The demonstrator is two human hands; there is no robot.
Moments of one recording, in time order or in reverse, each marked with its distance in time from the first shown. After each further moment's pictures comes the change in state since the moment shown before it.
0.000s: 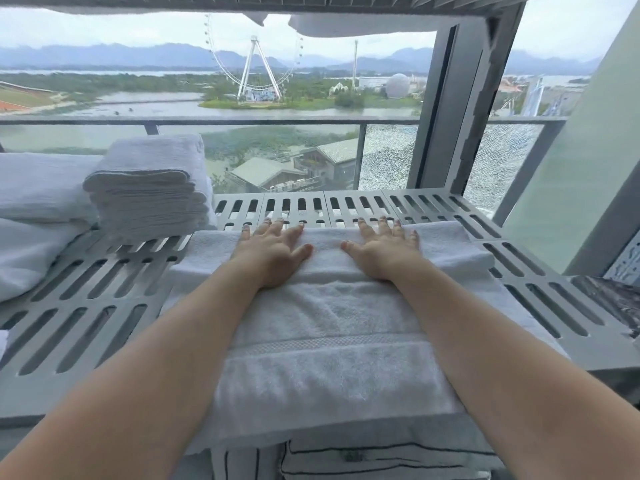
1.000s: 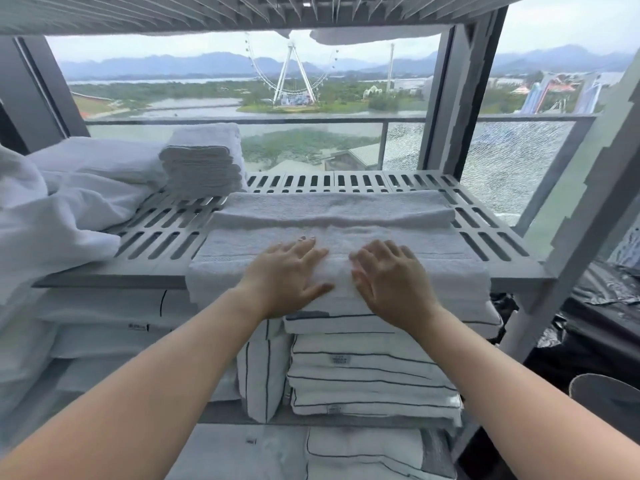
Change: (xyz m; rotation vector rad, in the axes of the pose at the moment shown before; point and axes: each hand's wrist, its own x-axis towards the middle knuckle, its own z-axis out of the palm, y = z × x) left_hand -0.216 0.088 0.006 0.167 0.138 0.201; right_hand -0.214 0.058 0.050 0.023 0.682 -0.643
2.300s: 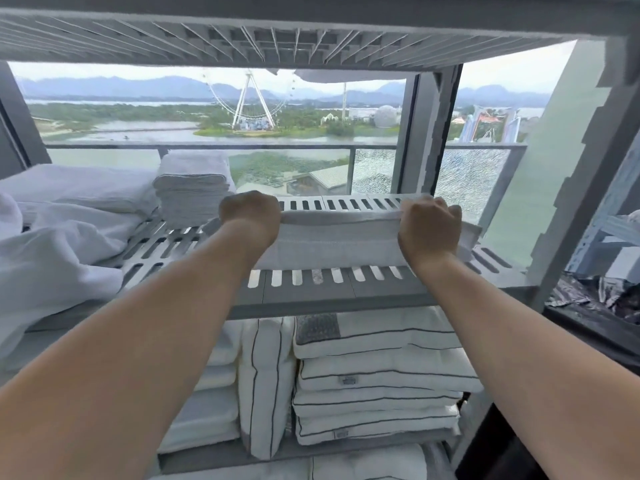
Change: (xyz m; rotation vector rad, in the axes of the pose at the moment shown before) left_hand 0.047 -0.079 -0.102 0.297 0.051 -0.399; right_hand 0.090 0.003 -0.062 -0.476 0.073 0.572
